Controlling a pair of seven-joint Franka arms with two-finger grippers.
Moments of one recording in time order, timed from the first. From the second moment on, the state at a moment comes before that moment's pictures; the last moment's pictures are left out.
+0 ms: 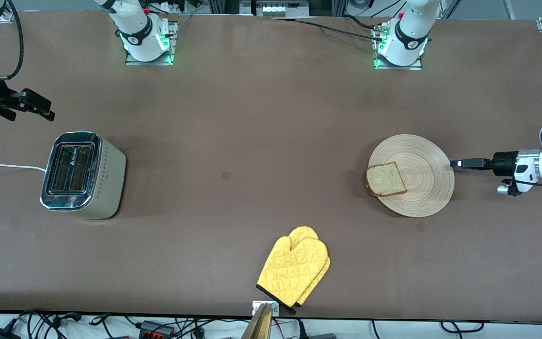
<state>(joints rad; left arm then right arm) 0.65 0.63 -0.26 -1.77 -0.38 1.84 0.54 -0.05 -0.06 -0.01 -1.78 0.00 1.70 -0.06</state>
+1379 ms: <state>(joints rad) 0.65 0.70 -0.27 -1.76 -0.48 1.82 0.73 -0.05 -0.06 0.00 -1.77 0.00 1.71 -0.06</state>
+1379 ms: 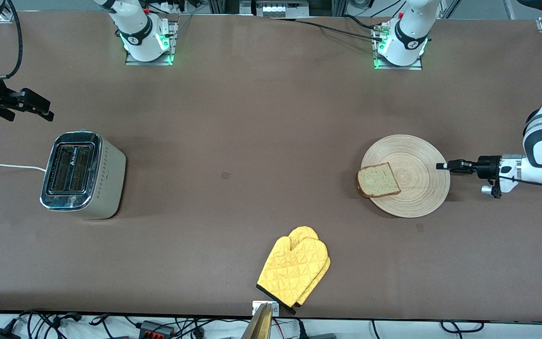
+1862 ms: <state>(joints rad) 0.56 0.73 -0.28 -1.74 -0.68 1.74 0.74 -0.05 -0.06 0.00 -1.77 0.00 1.71 -0.06</state>
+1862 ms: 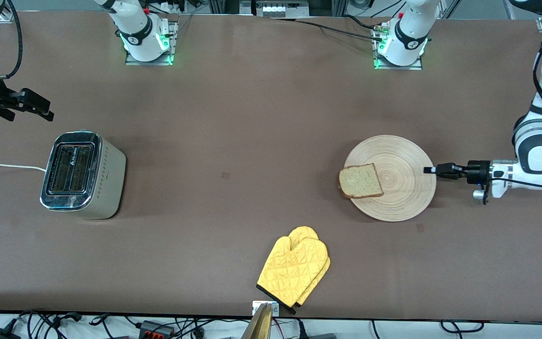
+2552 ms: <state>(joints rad) 0.01 0.78 -0.29 -1.67 -1.00 1.85 0.51 -0.03 0.01 0.01 -1.77 0.01 1.72 -0.06</state>
